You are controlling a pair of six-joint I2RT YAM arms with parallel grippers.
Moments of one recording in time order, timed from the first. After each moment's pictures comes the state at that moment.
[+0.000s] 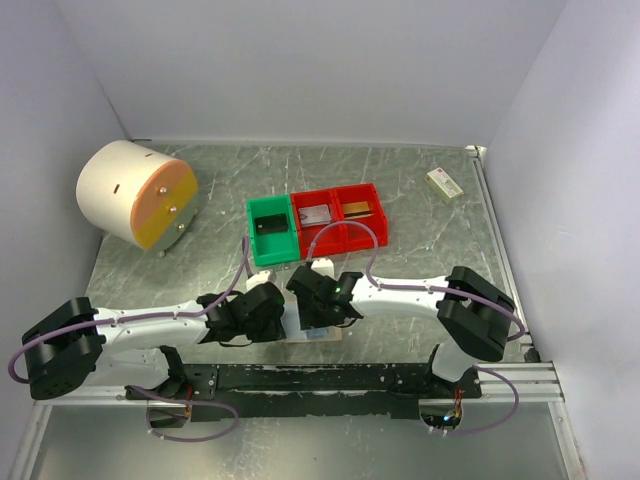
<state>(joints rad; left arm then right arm) -1.09 1.21 0.51 -0.31 -0.15 -1.09 1.11 1.61 0.90 -0.49 0.17 0.88</state>
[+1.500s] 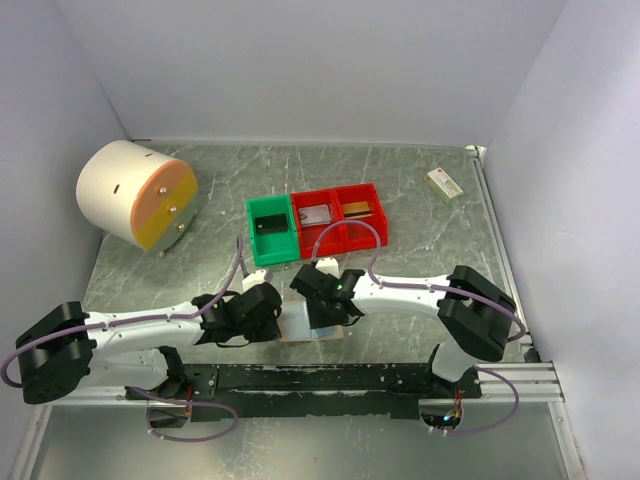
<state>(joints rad) -1.10 1.16 0.51 -0.35 -0.17 -1.11 1.09 1.61 0.91 -0.56 0.19 0.86</state>
